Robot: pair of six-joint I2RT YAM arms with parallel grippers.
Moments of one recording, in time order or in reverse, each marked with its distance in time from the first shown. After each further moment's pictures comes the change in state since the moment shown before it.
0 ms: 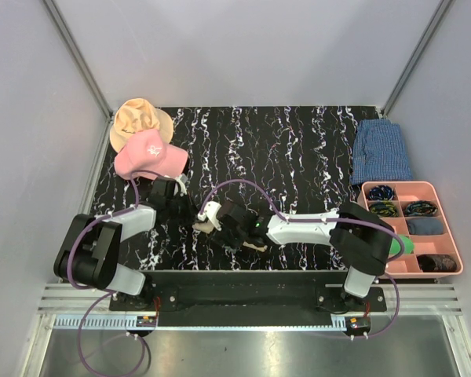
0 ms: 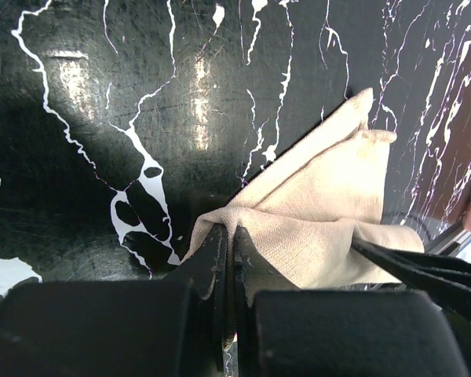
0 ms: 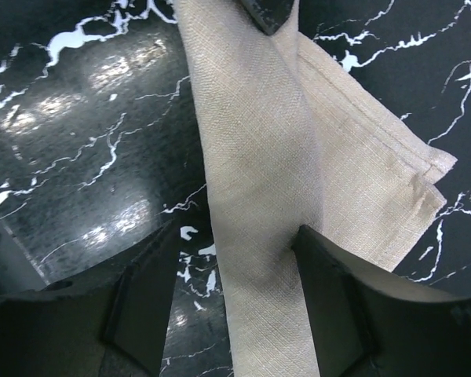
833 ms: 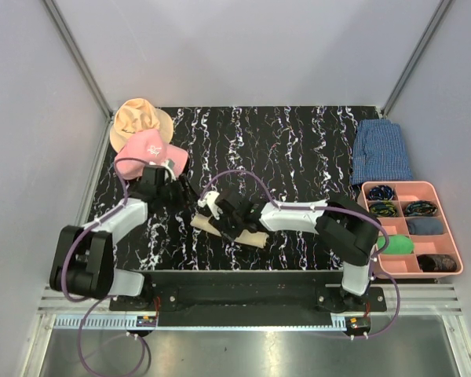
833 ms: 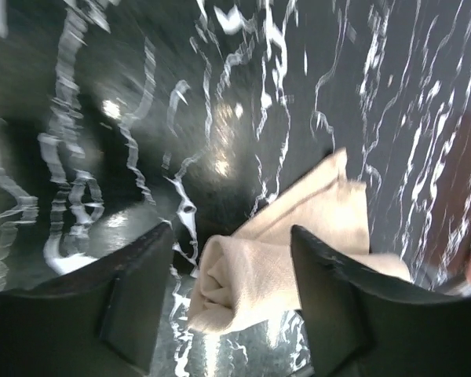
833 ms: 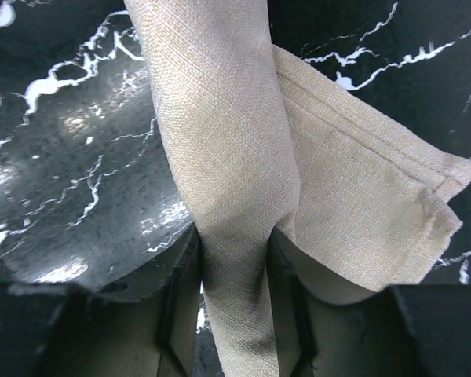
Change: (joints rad) left arm 0.071 -0.065 0.114 -0.123 -0.097 0.035; right arm -0.084 0.121 0.113 -0.050 -0.128 0.056
